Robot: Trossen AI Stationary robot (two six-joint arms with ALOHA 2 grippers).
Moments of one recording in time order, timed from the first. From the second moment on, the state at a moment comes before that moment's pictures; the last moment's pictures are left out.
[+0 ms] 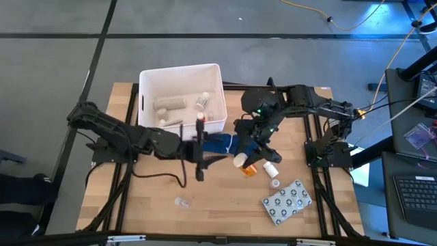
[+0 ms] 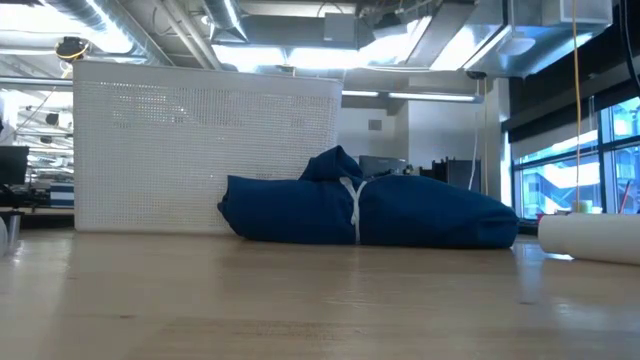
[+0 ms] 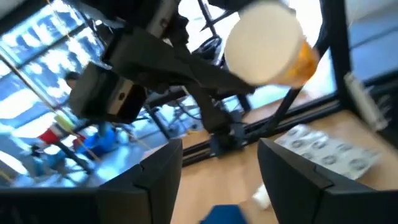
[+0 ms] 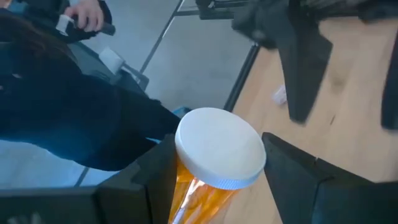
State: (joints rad) left arm -0.35 1.41 1.30 -0.02 -0.48 0.38; right arm 0.09 1.81 2.31 -1.28 -0.66 0.05
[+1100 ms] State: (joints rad) left arm -0.37 1.45 1.30 0.08 -0.52 0.56; right arm 0.07 1.84 2.31 -1.19 -0.62 0.31
